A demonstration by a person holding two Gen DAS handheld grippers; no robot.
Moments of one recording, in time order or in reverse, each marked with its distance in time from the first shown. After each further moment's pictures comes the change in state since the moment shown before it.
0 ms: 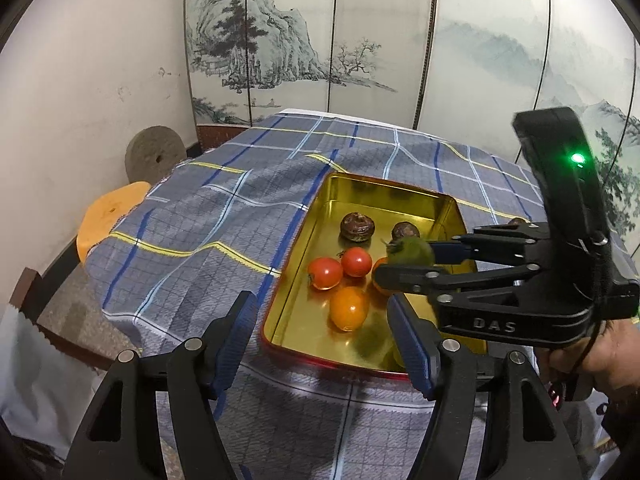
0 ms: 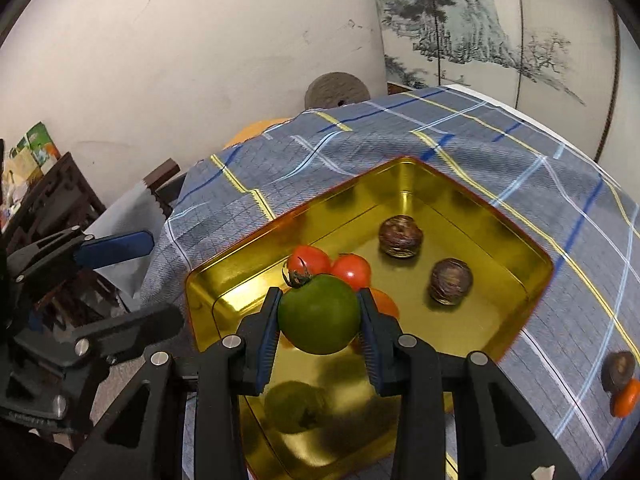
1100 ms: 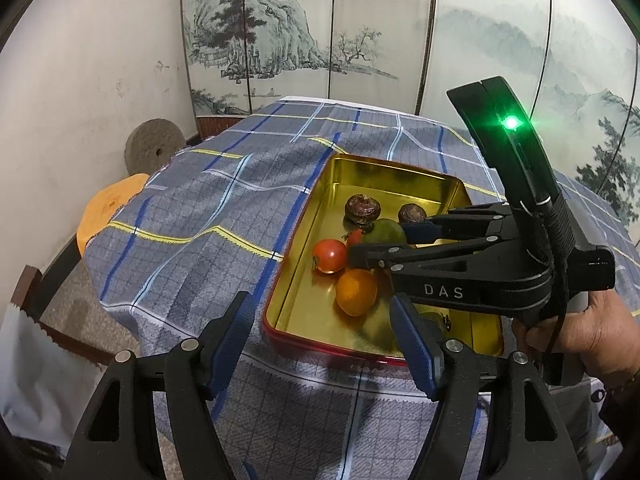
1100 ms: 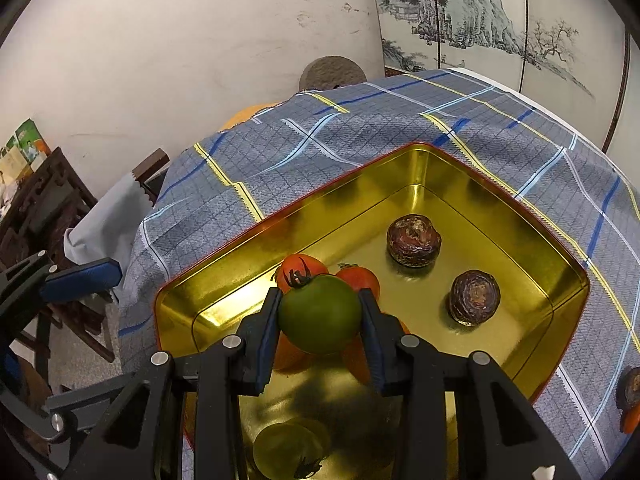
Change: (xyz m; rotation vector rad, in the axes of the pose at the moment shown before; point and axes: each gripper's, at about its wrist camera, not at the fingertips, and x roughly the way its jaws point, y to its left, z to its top) left arm 0.010 0.001 -0.010 0.009 0.041 0.008; right arm 0.040 -0.003 0.014 0.017 0.054 -0.015
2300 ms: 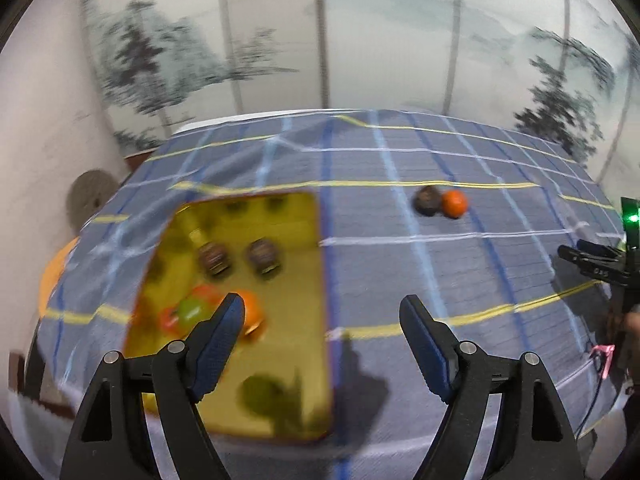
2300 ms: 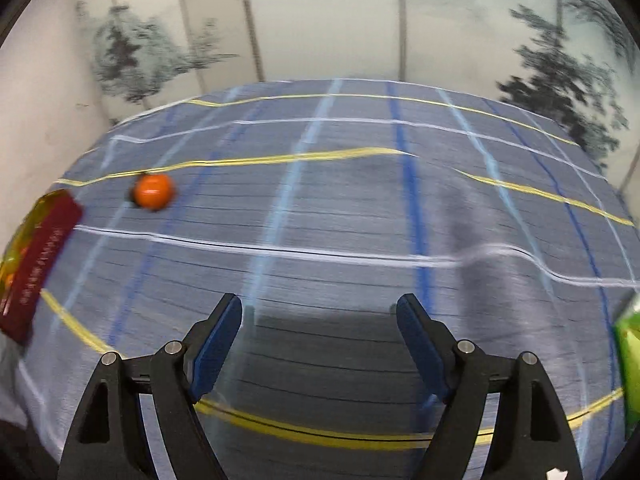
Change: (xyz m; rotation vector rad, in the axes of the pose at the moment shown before) left arm 0.020 -0.153 0.041 0.272 0.035 -0.163; right arm -0.245 -0.239 -0.286 0.653 -0.159 -0.652
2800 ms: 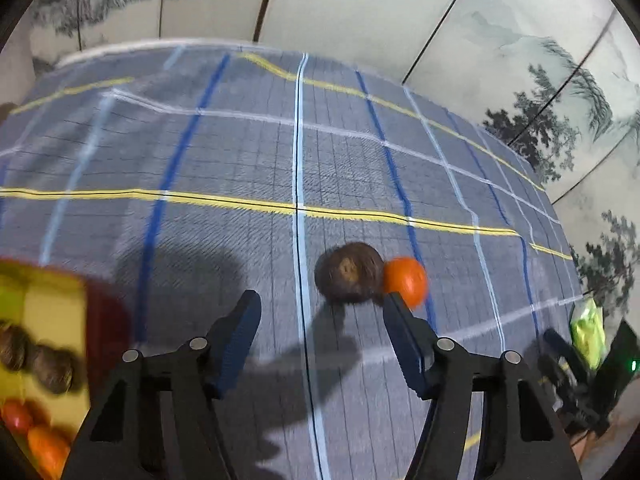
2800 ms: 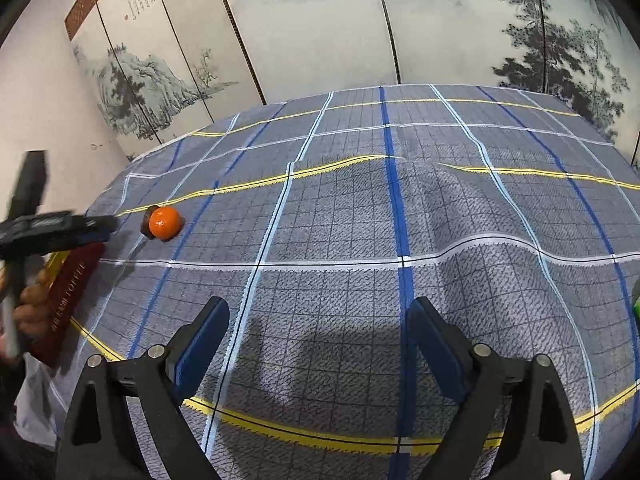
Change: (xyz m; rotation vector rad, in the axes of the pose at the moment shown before) left arm 0.179 -0.067 0.102 -0.195 0.266 -0.330; right arm -0.011 -0.024 -0.002 0.101 -0.061 0.135
